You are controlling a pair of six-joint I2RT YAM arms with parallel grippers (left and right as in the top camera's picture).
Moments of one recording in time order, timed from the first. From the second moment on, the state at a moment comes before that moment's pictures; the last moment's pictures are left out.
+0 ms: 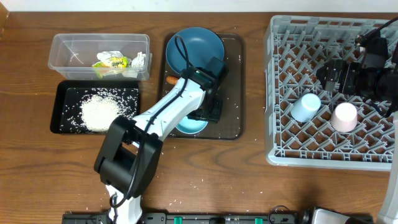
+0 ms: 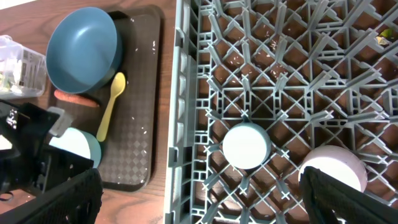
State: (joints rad) left arm -0.58 1.97 1.50 -1.01 0.10 -0.38; right arm -0.24 1.43 1.63 -1.21 -0.37 -0.02
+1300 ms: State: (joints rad) left arm -0.22 1.88 1.92 -1.29 0.01 -0.26; right arm 0.27 1.69 1.63 -1.03 -0.41 0.13
